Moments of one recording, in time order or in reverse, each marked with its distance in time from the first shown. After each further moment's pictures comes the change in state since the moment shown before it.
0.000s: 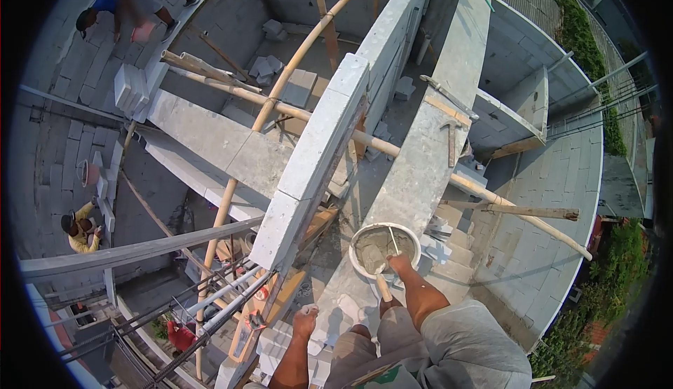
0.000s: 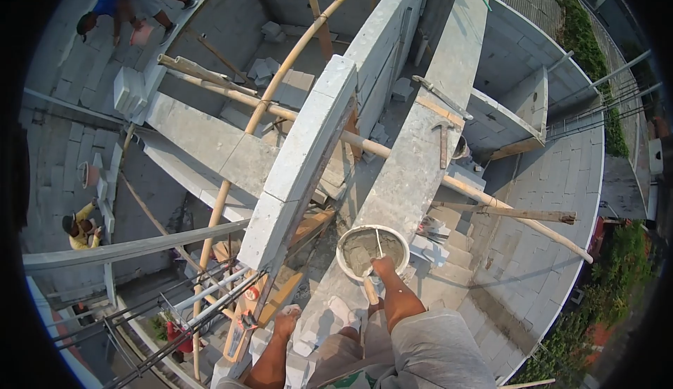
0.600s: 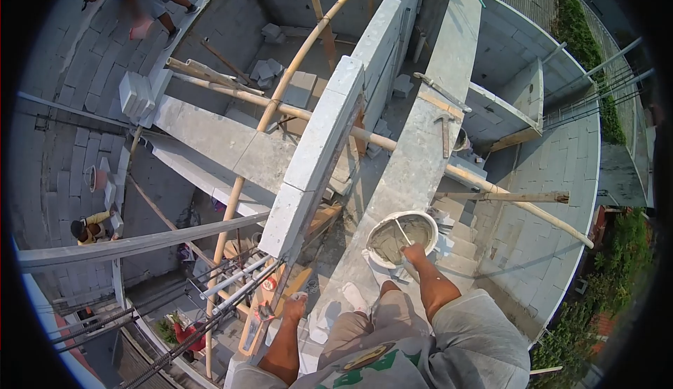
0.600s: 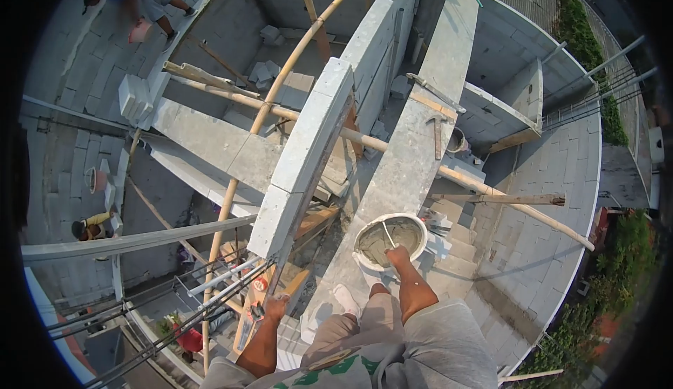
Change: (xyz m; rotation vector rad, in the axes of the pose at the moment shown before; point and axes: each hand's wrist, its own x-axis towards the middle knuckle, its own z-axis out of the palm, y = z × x) left_hand -0.025 0.043 -0.059 0.189 0.034 0.015; right_hand -0.037 0.018 -0.061 -0.067 -0.005 -0.106
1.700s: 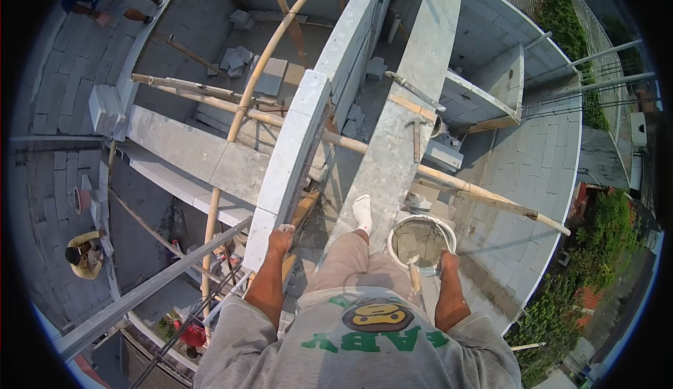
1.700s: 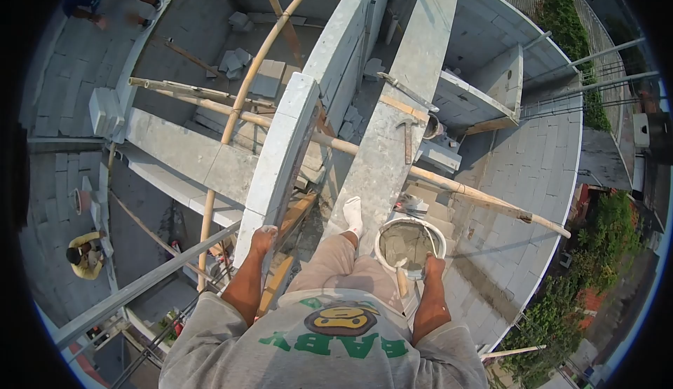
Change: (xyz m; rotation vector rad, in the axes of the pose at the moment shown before) left_hand 0.192 0.233 0.021 0.028 -0.110 0.161; right_hand -0.045 0.033 -0.211 0.738 0.537 0.601
